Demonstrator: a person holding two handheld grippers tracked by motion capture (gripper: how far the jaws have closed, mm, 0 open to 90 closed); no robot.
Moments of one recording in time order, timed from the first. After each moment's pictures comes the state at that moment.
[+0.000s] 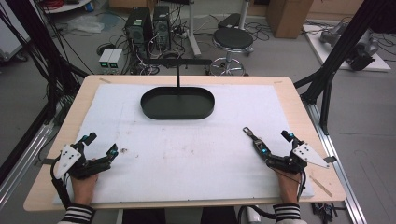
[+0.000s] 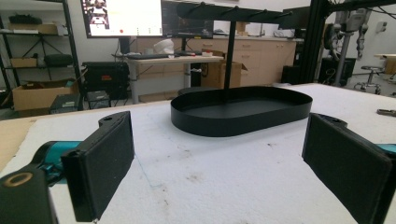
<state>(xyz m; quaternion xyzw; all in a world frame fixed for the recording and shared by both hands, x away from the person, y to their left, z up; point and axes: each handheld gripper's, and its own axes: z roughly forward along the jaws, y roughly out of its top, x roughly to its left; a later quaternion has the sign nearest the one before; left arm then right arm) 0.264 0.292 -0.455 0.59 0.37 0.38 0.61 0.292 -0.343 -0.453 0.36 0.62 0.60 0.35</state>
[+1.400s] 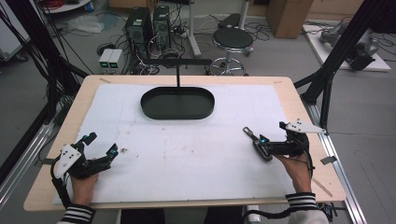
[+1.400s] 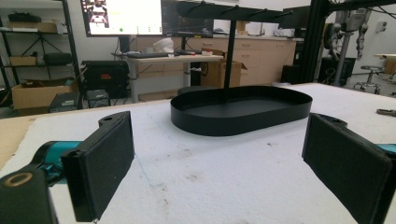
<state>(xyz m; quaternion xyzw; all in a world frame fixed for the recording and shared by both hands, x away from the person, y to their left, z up) 0.265 0.292 -0.454 0.59 0.37 0.37 0.61 0.325 -0.335 -0.389 0.41 0.75 0.46 0.26</state>
